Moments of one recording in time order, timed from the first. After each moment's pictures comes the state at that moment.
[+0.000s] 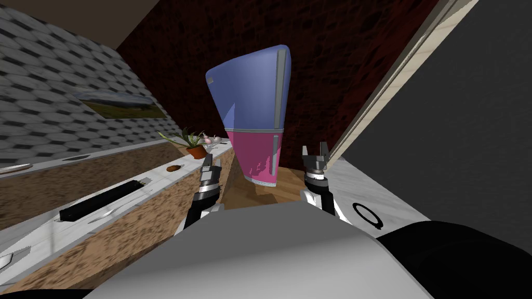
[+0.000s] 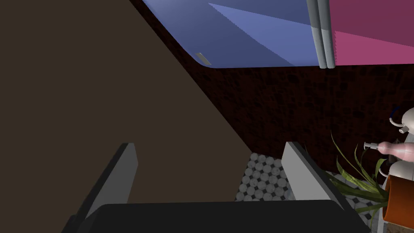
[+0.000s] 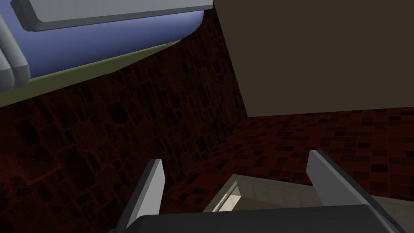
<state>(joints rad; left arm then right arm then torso) 0.54 0.03 -0.01 -2.30 -0.04 -0.45 -0.14 0.48 -0.04 -0.02 -2.31 -0.06 -0.65 -0.11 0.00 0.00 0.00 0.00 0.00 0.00</state>
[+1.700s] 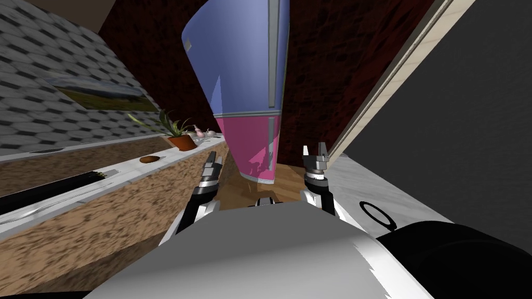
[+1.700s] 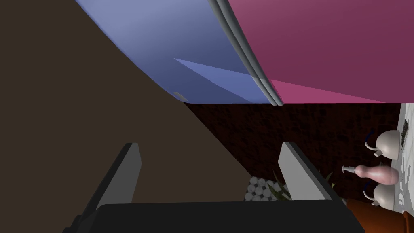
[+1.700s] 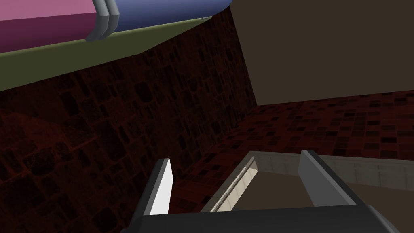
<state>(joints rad) 0.46 0.18 0.03 -2.27 0.01 -0.39 -0.14 0.48 -0.04 -0.02 -2.31 -0.06 -0.65 -0.11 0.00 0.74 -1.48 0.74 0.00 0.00</state>
